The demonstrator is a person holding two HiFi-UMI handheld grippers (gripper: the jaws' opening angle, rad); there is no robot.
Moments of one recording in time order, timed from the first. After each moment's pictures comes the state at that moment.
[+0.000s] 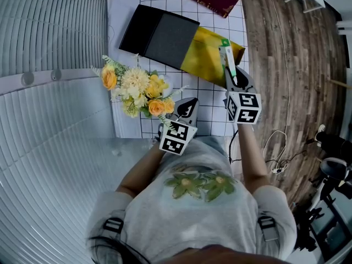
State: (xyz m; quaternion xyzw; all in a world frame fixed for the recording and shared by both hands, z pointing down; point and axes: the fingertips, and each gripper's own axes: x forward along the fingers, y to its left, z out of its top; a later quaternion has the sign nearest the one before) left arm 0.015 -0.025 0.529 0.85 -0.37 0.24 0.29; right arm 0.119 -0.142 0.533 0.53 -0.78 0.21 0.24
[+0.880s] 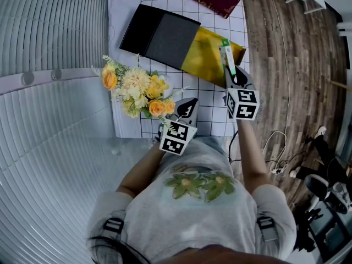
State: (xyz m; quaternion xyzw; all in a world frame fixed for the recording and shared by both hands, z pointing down) left arm 0.013 -0.026 0.532 0.85 -0.38 0.24 0.29; right arm 0.122 -0.150 0.552 0.53 -0.77 0.22 0.26
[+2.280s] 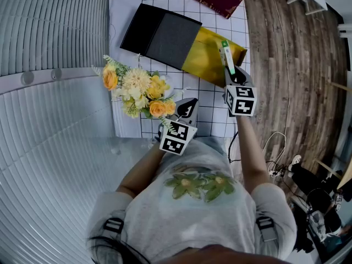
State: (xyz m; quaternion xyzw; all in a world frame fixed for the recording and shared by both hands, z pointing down) left arm 0.011 -0.026 0.535 0.84 -0.38 0.24 0.29; right arm 0.125 -0.153 0.580 0.53 -0.76 0.23 0.29
